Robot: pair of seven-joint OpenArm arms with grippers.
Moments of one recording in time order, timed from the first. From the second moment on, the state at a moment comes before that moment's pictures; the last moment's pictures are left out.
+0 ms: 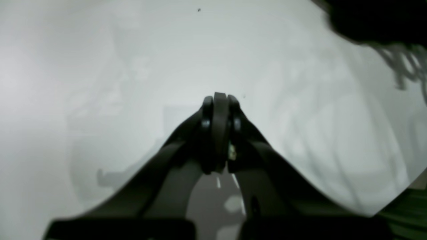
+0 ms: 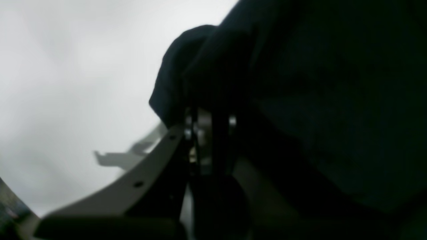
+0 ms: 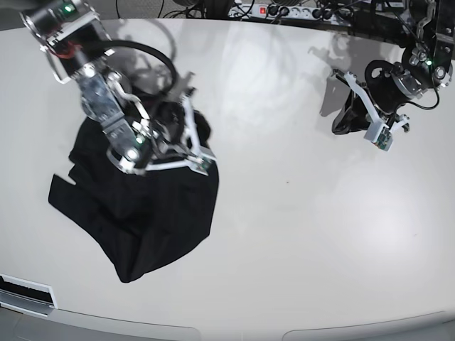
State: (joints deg) left arm 24.7 -29.8 -3.2 99.5 -25.2 -28.3 23.7; right arm 7.5 15.9 -29.4 84.2 10.3 32.8 -68.4
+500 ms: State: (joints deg) left arm 24.7 -30.3 -3.2 99.5 -25.2 -28.2 23.7; right arm 1.0 33.5 -29.4 99.6 -15.9 -1.6 -73.4
